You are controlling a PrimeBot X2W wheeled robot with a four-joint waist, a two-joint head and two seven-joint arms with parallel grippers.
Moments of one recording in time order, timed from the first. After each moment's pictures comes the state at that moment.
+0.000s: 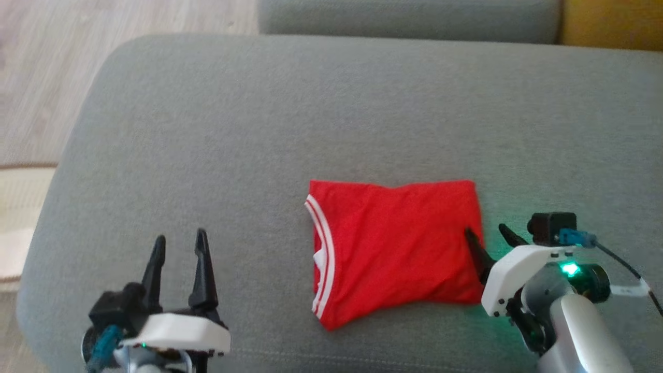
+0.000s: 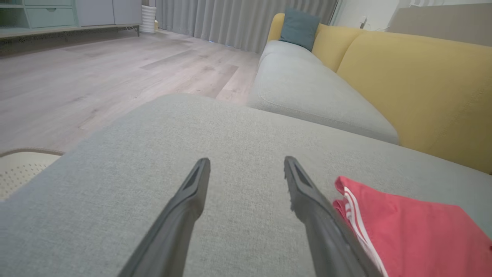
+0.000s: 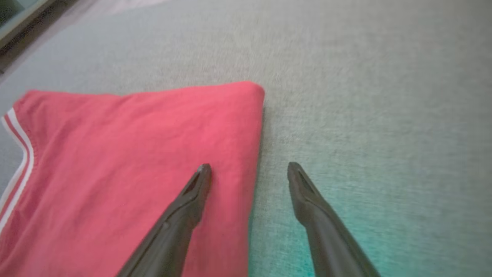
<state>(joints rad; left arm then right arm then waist) 0.10 0.06 -0.19 0.06 -0.30 0.12 -0.25 -0.17 -0.05 0.06 0.39 0.19 0.13 0.28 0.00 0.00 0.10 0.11</state>
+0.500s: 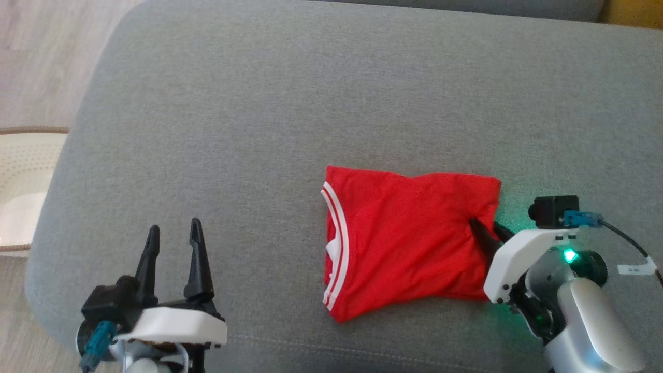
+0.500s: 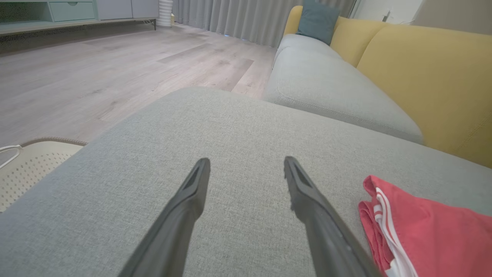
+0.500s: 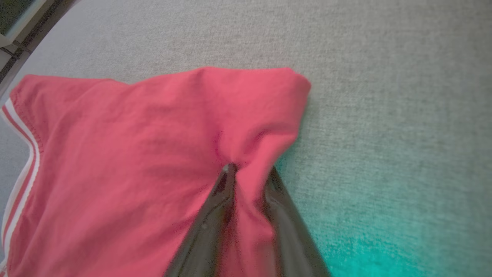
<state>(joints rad) 0.07 0.06 -0.17 0.03 -0.30 0.12 -0.25 -0.23 -0.12 0.14 0.40 0.35 0.13 0.38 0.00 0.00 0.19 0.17</state>
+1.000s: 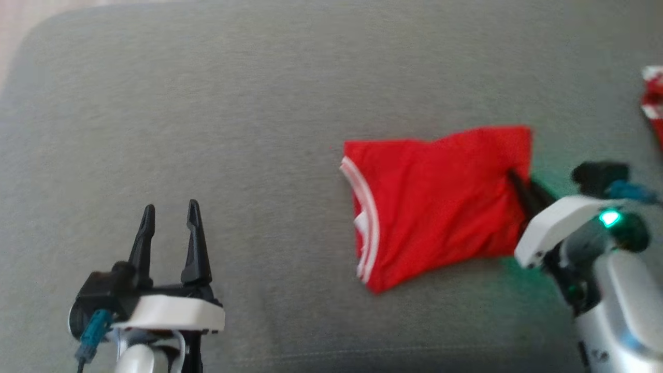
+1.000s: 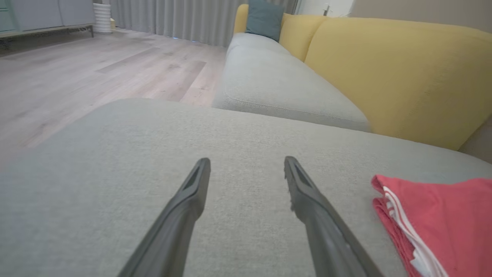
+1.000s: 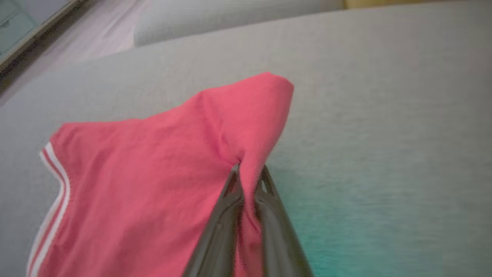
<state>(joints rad) 0.04 0.06 -0.15 0.00 -0.25 0.10 -0.25 -0.26 -0.17 0.09 0.30 0.35 0.13 0.32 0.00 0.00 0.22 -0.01</state>
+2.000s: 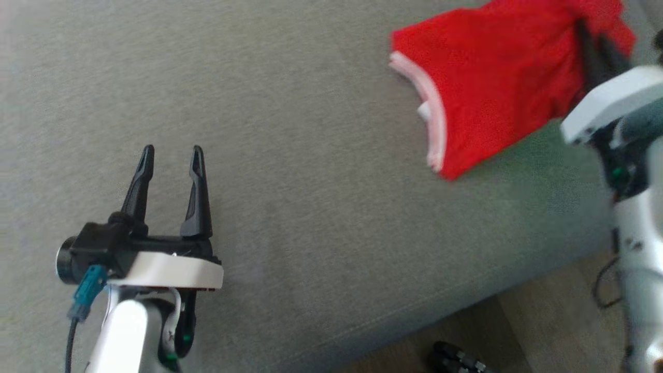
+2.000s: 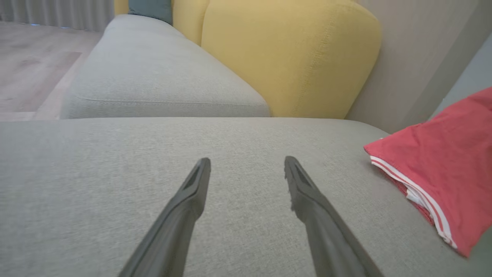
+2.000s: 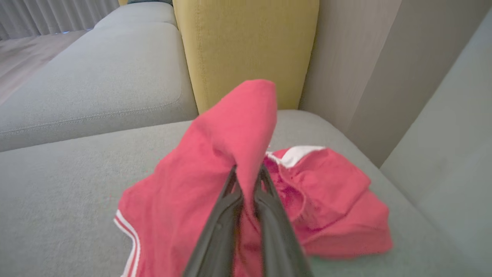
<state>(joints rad) -0.11 0.10 -0.19 -0.04 -0.21 0.07 -0.21 -0.60 -0.18 -0.01 0.35 0.26 0.13 0.24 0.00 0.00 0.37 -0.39</state>
